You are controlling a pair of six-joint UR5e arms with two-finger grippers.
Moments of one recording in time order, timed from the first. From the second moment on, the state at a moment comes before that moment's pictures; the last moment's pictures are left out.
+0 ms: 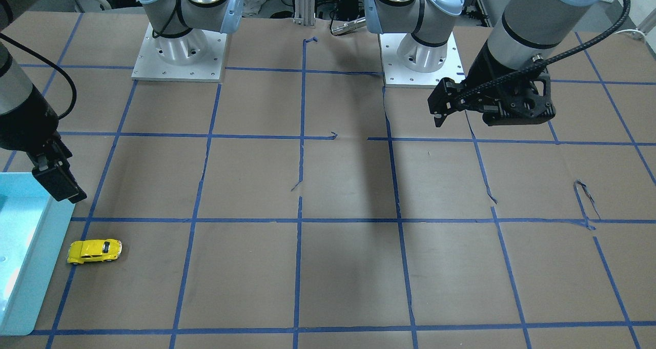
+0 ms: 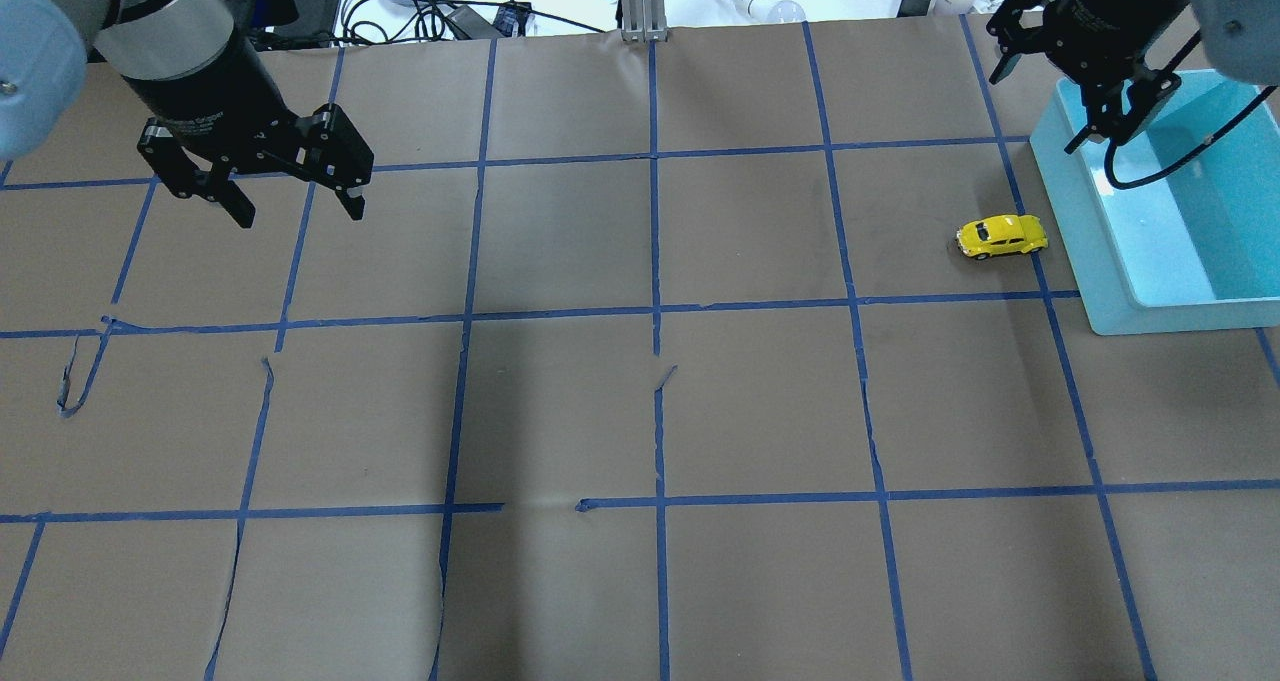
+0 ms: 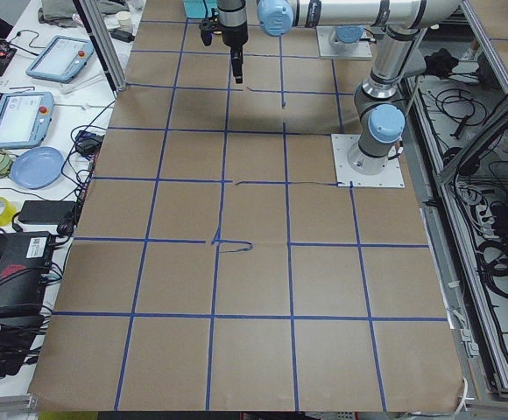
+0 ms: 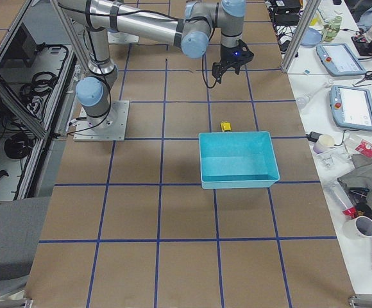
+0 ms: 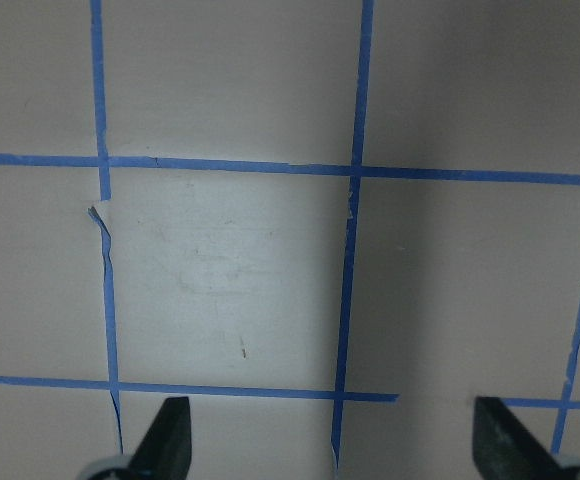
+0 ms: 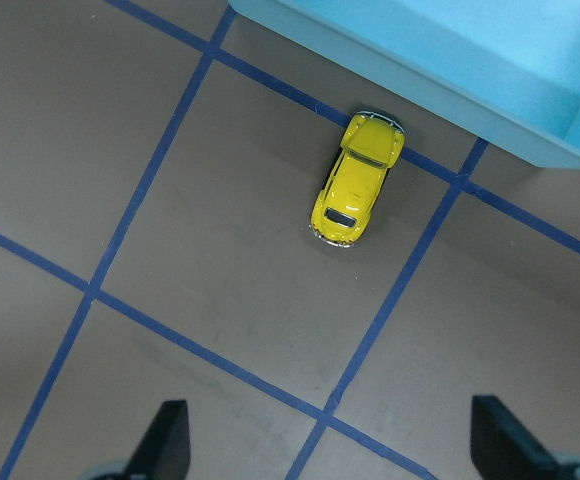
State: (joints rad) left arm -1.51 -1.60 -1.56 -1.64 1.59 0.02; right arm 1.37 -1.36 1.53 -1.85 -1.57 0.93
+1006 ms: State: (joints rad) left arm -1.53 -1.59 -1.58 -1.60 1.59 0.02; right arm 1.30 -1.11 1.66 -2.12 -1.60 1.17
